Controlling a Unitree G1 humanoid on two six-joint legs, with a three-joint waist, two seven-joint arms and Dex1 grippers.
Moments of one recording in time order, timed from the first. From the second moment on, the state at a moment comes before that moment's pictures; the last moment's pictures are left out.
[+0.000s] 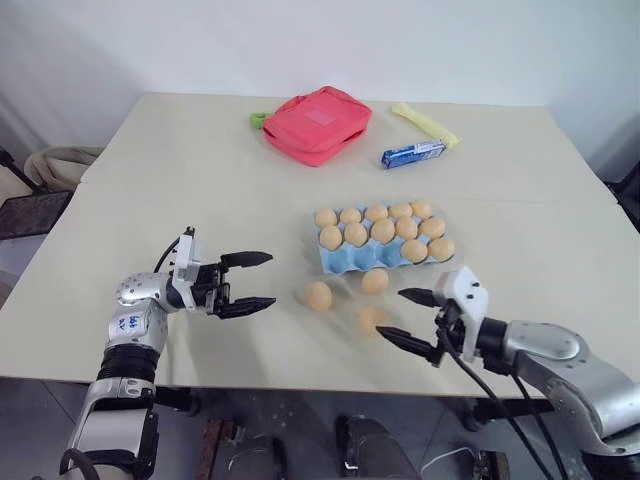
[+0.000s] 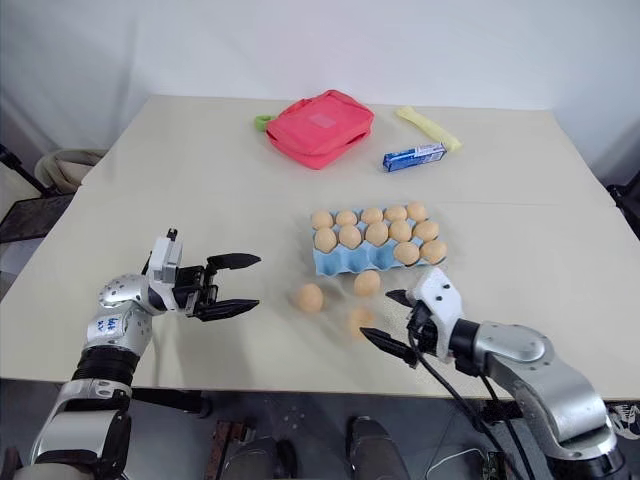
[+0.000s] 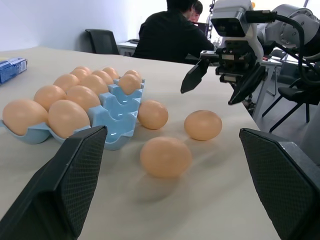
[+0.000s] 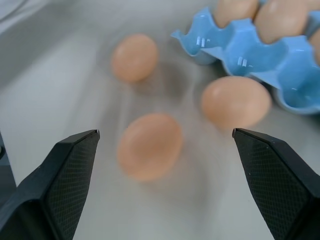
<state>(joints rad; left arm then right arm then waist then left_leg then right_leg) -0.54 0.49 0.10 0.57 -0.51 -0.08 -1.50 -0.09 -0.67 0.03 -0.56 0.49 0.73 0.67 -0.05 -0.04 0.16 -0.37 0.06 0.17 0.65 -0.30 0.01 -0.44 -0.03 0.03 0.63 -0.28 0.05</state>
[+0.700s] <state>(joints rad) -0.54 0.50 0.10 0.57 -0.51 -0.08 -1.50 -0.16 -0.60 0.16 -0.54 0.41 0.85 0.58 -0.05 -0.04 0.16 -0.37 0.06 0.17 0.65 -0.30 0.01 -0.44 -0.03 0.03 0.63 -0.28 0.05</state>
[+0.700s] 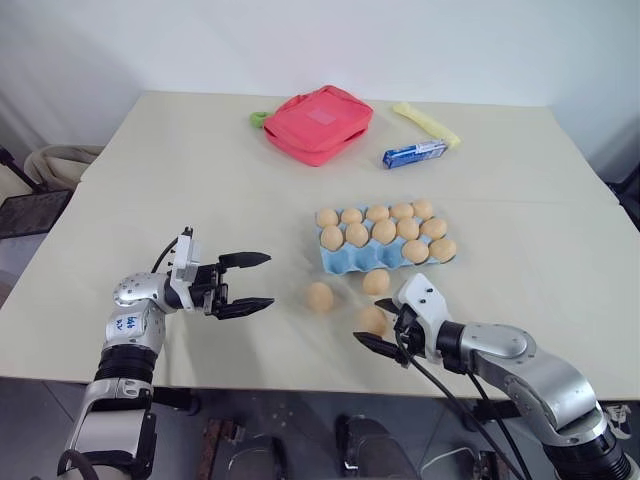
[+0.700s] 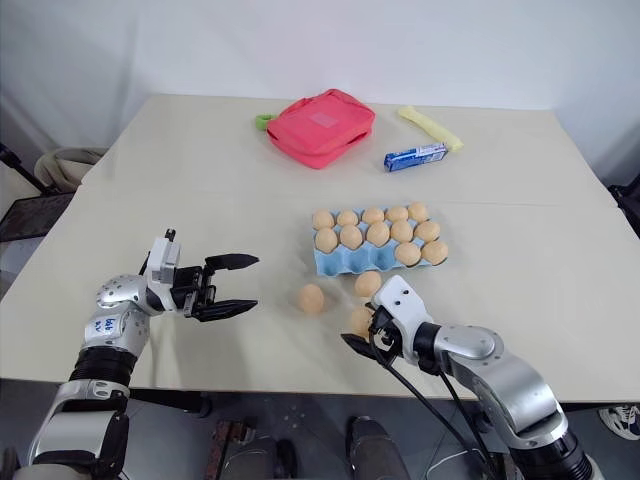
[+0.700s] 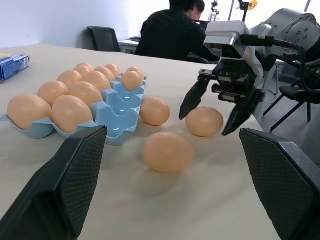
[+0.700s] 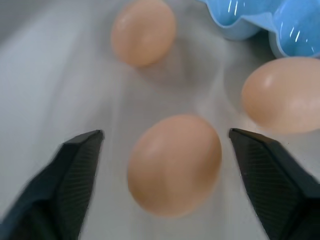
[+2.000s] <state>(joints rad) -0.54 0.48 0.11 0.57 -0.51 -0.09 -1.50 -0.47 -0.51 0.08 -0.16 0.27 0.69 0.53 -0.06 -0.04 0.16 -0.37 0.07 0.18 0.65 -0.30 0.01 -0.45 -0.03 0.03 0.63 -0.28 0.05</state>
